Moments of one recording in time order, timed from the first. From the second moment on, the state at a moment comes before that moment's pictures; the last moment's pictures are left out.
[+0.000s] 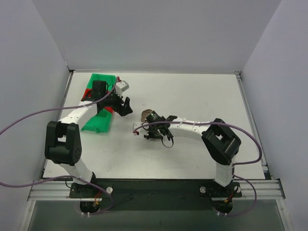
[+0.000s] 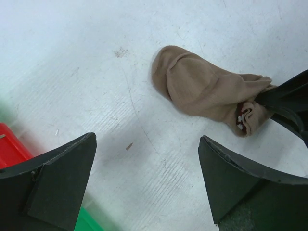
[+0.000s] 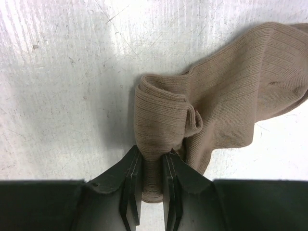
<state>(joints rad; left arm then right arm) -0.17 1.69 1.17 -0.26 0.66 0.34 0.87 1.85 1.13 -0.35 0.03 -0.75</state>
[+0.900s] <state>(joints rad) -0.06 1.22 0.69 -0.01 0.85 0.58 0.66 2.24 1.76 -0.96 -0.50 -0.50</state>
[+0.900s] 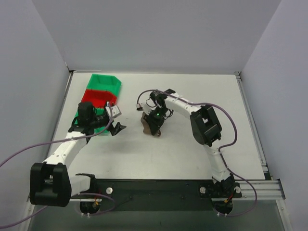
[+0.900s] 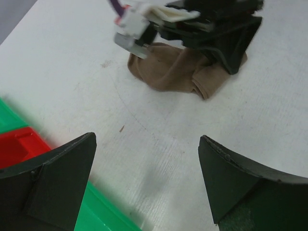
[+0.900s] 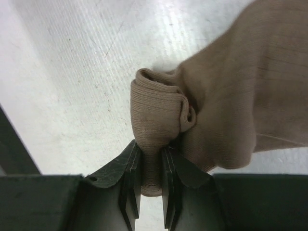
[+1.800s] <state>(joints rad) -0.66 1.43 0.58 0.10 0.38 0.94 0.55 2.32 1.73 -1.04 -0.88 -0.40</state>
